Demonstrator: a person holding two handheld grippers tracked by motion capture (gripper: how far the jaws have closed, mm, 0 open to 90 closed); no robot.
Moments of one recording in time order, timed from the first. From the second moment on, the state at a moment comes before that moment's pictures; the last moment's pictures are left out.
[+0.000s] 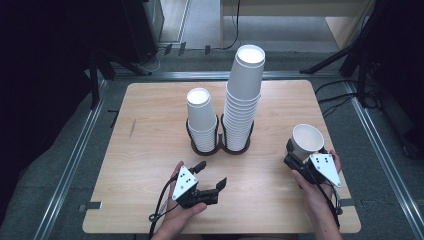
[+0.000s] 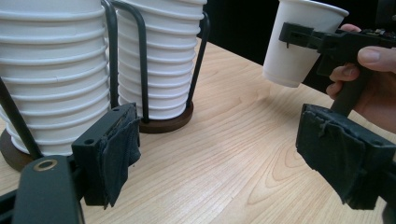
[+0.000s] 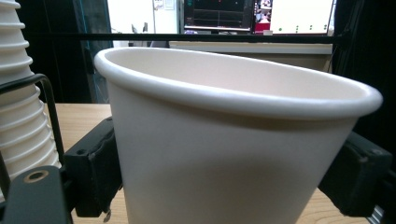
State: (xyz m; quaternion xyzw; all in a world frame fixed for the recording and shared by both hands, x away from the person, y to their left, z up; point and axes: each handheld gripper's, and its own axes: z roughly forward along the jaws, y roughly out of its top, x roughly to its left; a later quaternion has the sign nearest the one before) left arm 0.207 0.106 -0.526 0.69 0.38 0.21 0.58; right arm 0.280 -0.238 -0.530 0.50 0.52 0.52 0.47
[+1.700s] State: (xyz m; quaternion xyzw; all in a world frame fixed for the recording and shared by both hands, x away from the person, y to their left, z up) left arm 0.209 0.109 -0.527 0.69 0.39 0.20 0.58; right arm 0.288 -0.239 -0.548 0.53 0.57 0.47 0.42
